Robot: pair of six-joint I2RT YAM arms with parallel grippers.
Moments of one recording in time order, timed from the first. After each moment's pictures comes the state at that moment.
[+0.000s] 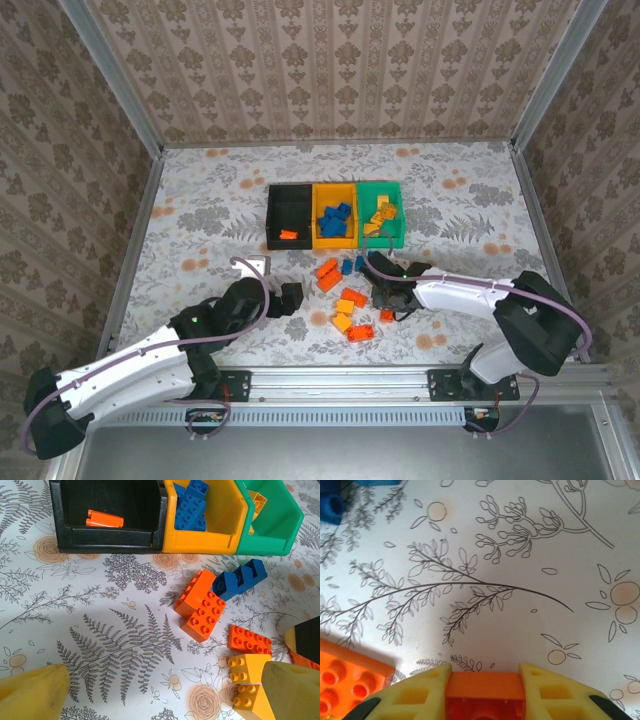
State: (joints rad) left arm -1.03 0.70 0.45 -0.40 -0.36 -0.72; right arm 0.77 1.46 0.72 -0.55 0.22 0.91
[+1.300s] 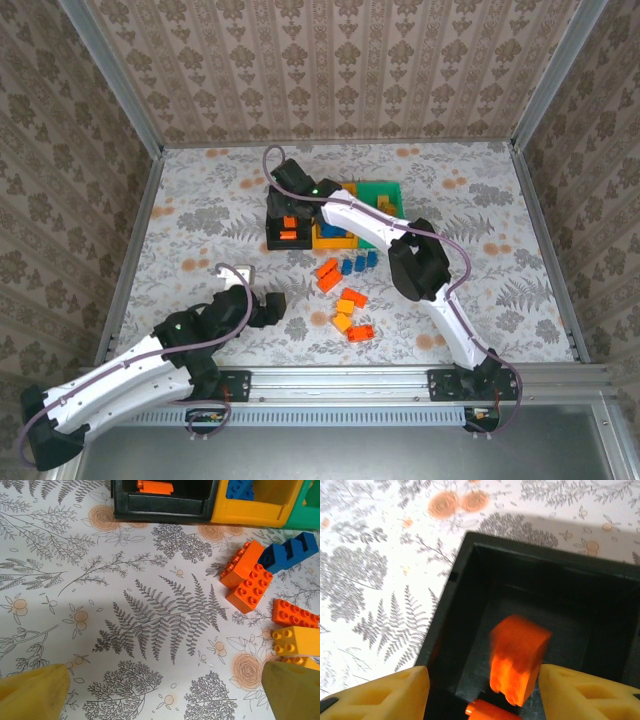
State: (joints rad) left arm -1.01 0.57 0.46 -0.68 -0.39 -0.75; right arm 0.75 2.36 2.13 -0.58 0.13 0.47
